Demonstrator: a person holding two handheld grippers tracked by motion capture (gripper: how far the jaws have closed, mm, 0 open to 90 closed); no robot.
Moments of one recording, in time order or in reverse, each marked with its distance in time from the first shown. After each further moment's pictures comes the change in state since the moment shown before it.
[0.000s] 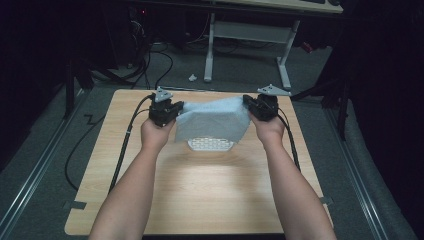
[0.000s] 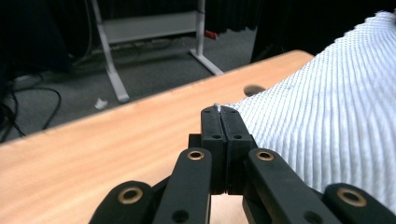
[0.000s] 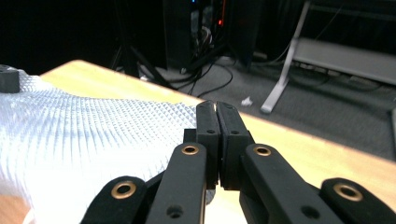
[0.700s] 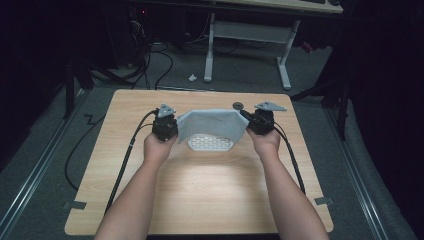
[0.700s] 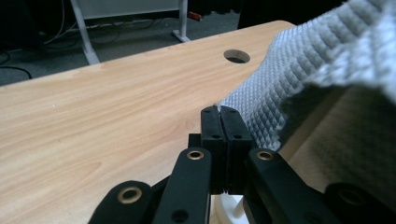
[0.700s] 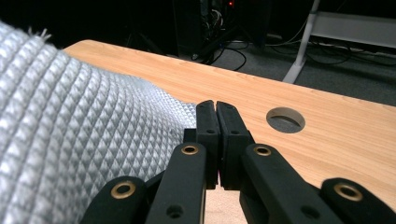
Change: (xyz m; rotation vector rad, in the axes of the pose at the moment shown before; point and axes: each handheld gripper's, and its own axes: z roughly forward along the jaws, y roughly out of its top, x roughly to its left) left arm -0.013 -0.041 0.005 0.046 -0.059 -0.017; right arm 0.003 -0.048 0.010 0.036 0.047 0.052
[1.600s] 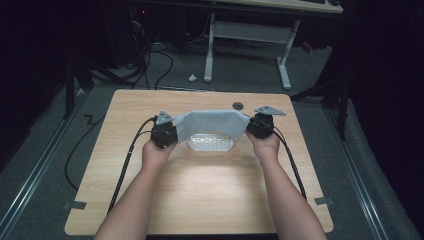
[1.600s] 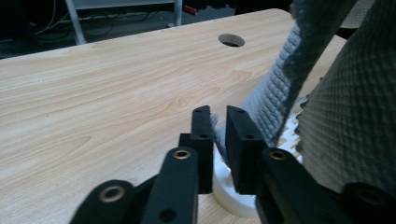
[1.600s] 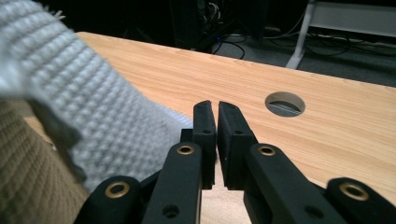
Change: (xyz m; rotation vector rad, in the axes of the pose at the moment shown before) left arm -0.001 -0.018 -0.004 0.009 -0.007 -0.016; right arm -0.004 -0.016 0.004 0.018 -0.011 0.020
